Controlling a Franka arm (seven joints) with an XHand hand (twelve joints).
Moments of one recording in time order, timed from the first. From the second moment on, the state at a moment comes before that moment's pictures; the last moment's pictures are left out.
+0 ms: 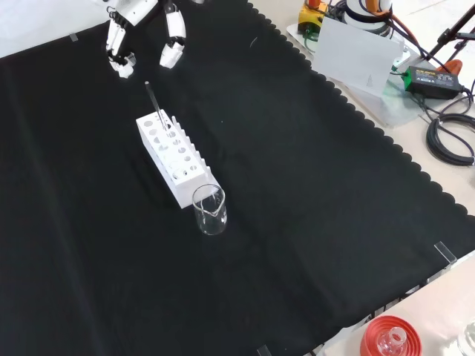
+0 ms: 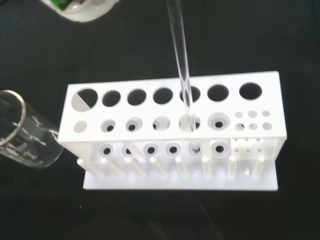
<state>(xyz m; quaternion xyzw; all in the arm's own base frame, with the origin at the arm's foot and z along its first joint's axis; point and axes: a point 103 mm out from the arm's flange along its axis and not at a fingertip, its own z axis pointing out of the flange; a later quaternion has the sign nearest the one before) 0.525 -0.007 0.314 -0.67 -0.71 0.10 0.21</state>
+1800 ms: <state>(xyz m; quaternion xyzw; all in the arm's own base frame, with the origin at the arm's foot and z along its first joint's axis) 0.537 0.012 0.268 -0.64 -0.73 0.08 0.23</state>
